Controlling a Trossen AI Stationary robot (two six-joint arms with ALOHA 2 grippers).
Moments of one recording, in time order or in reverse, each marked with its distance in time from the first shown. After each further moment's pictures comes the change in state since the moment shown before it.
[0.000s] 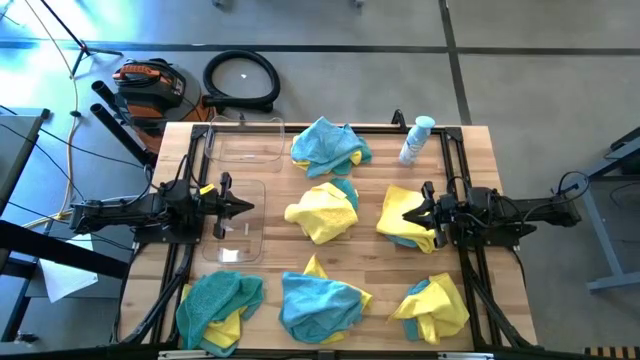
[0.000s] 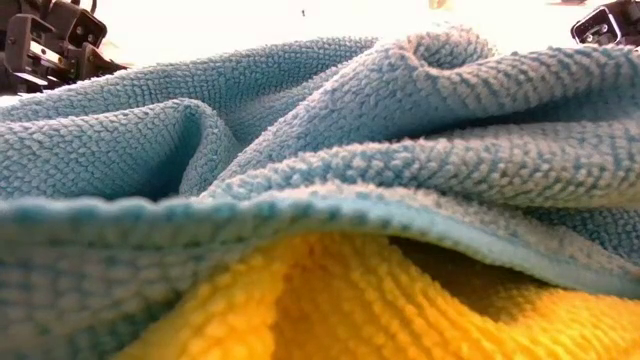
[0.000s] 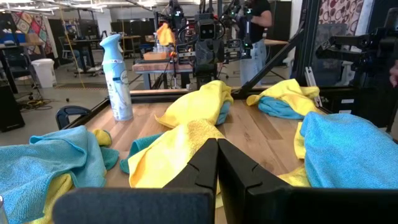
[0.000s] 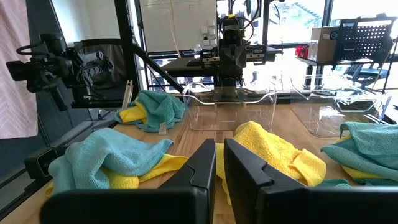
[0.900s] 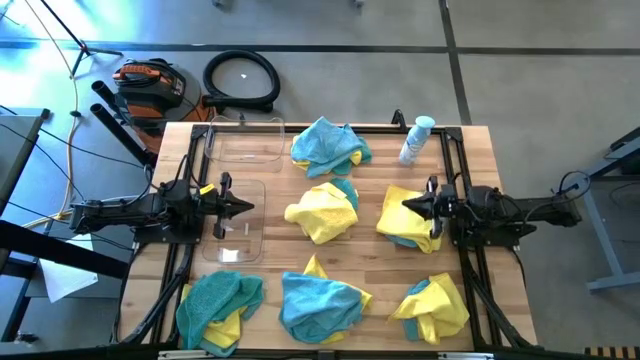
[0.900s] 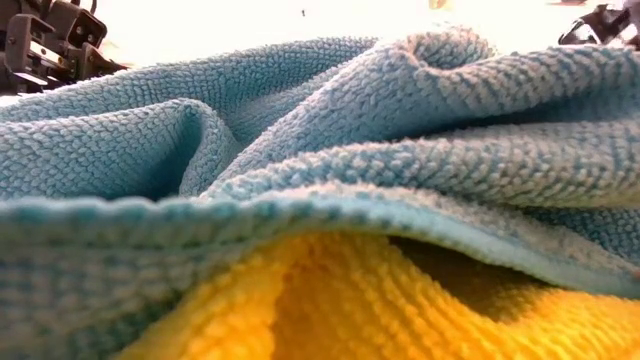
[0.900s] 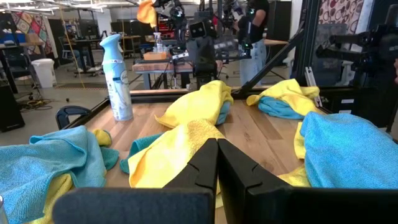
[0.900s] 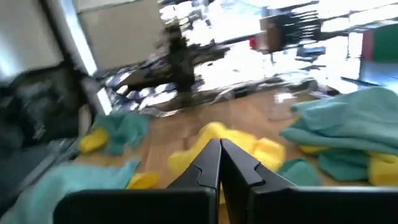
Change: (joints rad) left arm 0.000 0.000 0.000 0.000 0.000 0.000; right arm -0.002 0.010 0.036 -0.029 0.225 0.169
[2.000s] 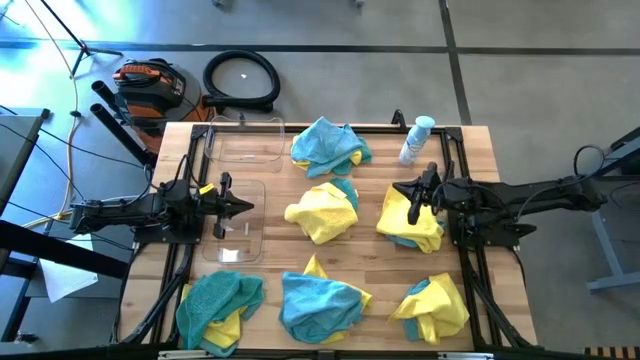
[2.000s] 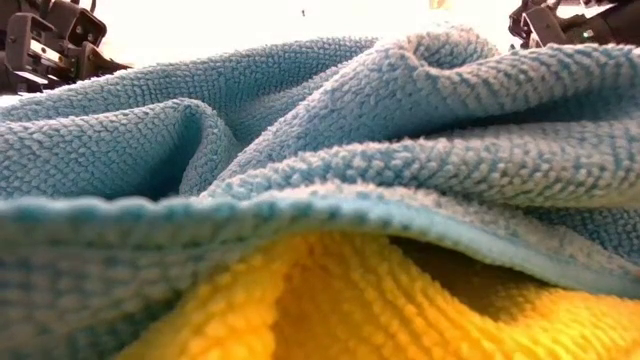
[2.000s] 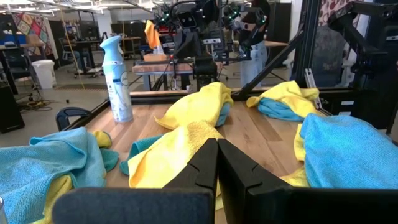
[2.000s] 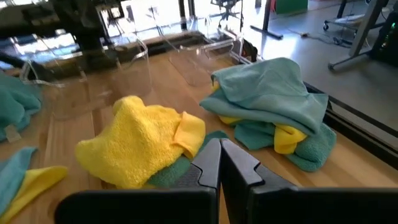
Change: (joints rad) left arm 0.000 0.000 0.000 0.007 0.000 -0.003; right arm 0.000 0.576 0.337 -0.127 0.299 0.022
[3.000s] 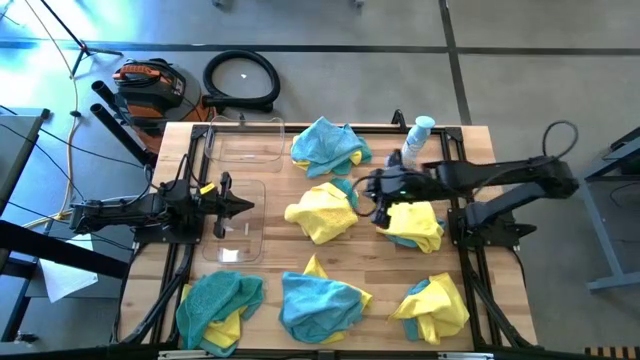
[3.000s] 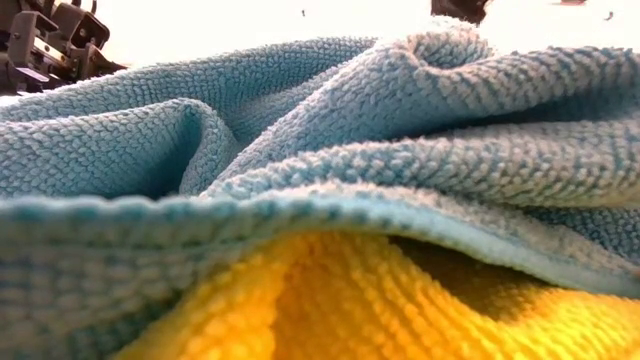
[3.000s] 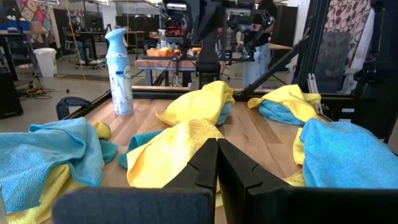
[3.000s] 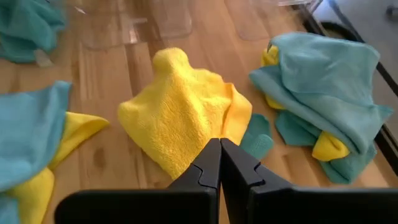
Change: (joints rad) left arm 0.000 0.000 0.000 -0.008 -0.018 -0.060; right arm -0.001 0.695 0.789 -0.558 -0.203 -0.054
